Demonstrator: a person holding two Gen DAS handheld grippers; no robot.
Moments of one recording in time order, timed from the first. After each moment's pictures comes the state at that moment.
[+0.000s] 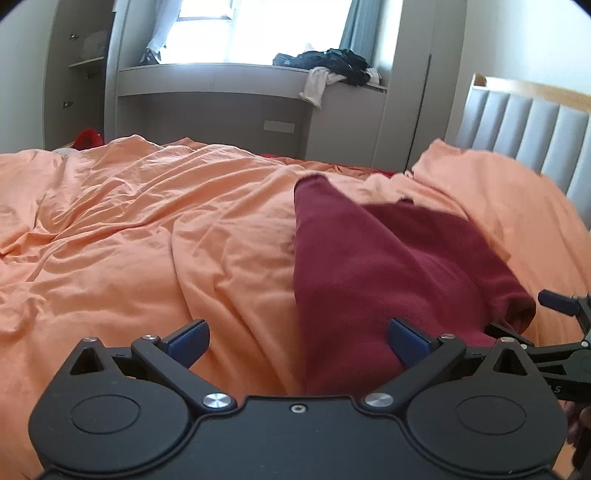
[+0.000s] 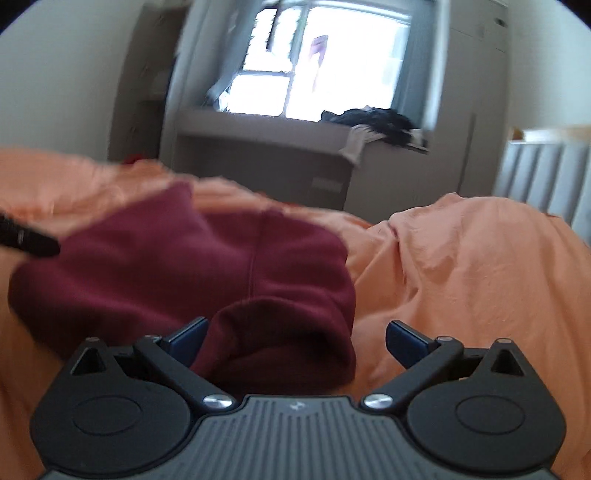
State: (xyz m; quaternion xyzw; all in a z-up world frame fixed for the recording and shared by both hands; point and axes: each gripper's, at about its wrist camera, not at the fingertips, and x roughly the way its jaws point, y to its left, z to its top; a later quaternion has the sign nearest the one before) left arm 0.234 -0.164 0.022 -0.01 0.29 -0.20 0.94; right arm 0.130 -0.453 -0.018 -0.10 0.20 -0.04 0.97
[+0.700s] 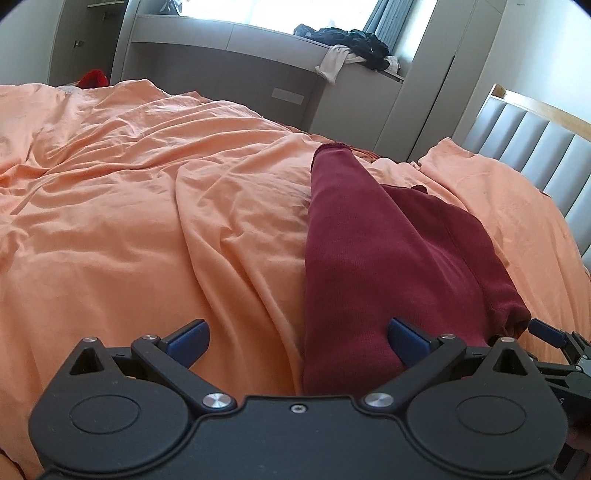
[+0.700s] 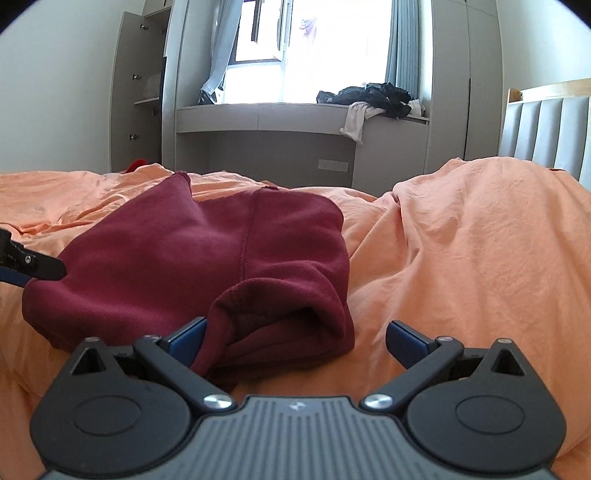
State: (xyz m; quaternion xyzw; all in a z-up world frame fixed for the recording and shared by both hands) left arm 0.255 -0.145 0.000 -0.09 0.34 -0.21 0.91; right arm 0.128 -0.475 -0.023 -0.03 0.21 -0.03 0.98
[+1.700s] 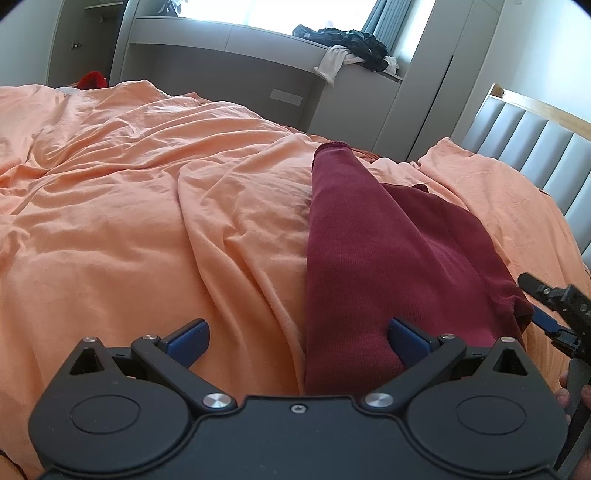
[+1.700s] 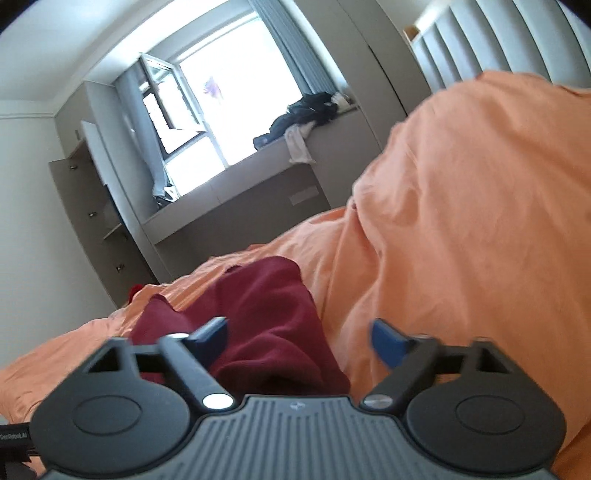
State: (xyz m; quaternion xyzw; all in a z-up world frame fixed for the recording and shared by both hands) left arm 0.254 -0.145 0.000 -0.09 0.34 -0.21 0.91; right arm 0.125 -0.534 -0.020 0.24 0.14 -0.04 0.96
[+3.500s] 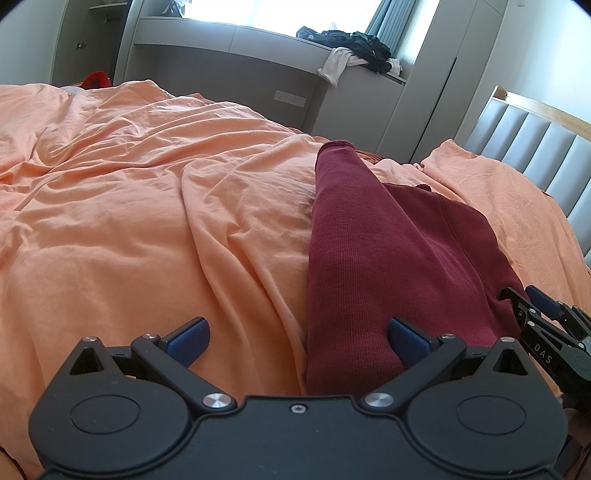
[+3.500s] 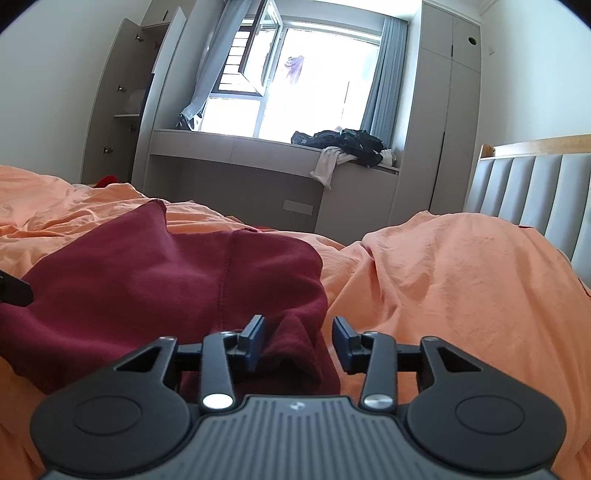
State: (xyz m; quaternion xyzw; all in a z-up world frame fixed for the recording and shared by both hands) left arm 0.252 -0.145 -0.001 -0.09 0.34 -0.20 0.91; right arm 0.137 -0.445 -0.022 -0.09 0.14 -0.10 0.98
